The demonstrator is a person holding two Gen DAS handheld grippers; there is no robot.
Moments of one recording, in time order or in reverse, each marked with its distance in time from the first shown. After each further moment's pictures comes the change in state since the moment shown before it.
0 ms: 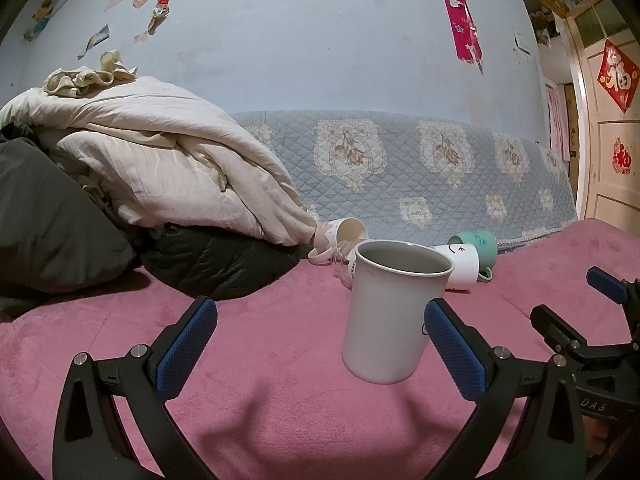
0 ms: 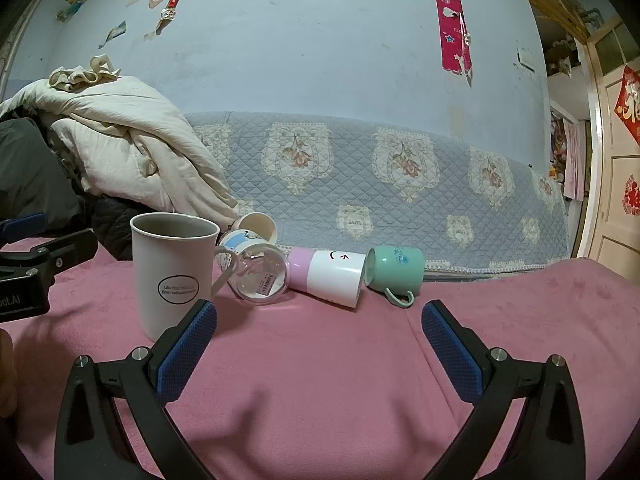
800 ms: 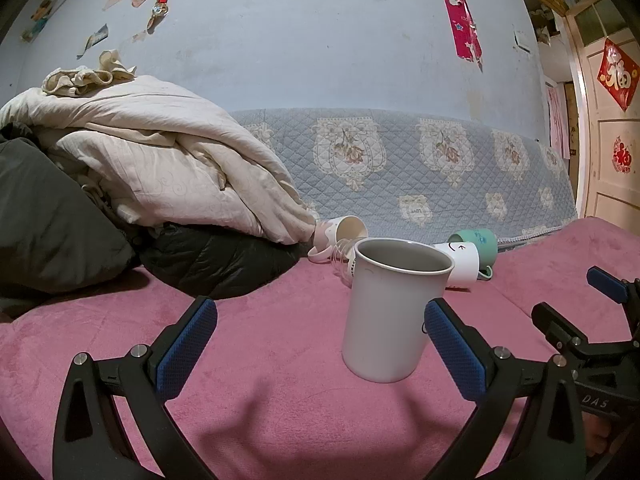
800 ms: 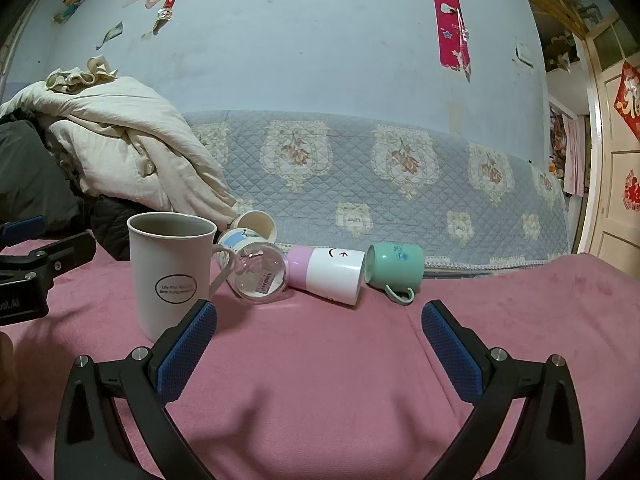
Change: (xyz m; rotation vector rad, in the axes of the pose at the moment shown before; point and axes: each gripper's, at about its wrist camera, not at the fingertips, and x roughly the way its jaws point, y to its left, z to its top) left arm 0.000 0.000 -0.001 0.000 0.002 0.001; right arm 0.001 -0.001 -0.001 0.007 0.003 -0.001
